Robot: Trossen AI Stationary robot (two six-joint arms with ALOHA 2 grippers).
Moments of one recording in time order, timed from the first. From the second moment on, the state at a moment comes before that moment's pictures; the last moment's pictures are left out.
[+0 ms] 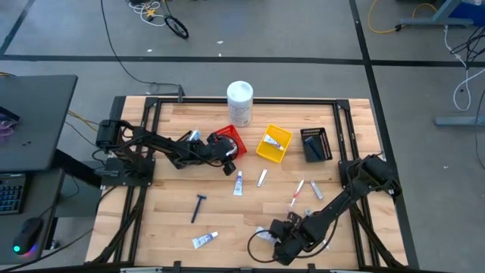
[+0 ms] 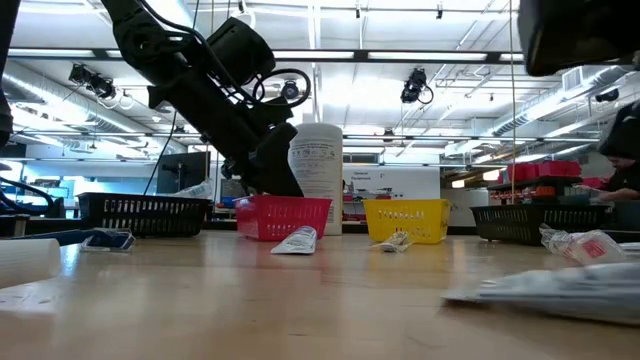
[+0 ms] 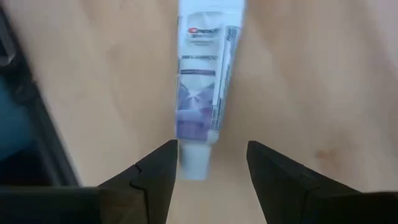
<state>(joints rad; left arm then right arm) 0.05 1.67 0.73 0.25 -0.37 -0.30 0.74 1.98 1.28 -0.56 0.18 1.17</state>
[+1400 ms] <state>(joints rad) 0.05 1.67 0.73 0.25 -0.37 -0.32 0.62 1.79 1.28 -0.88 0.68 0.99</state>
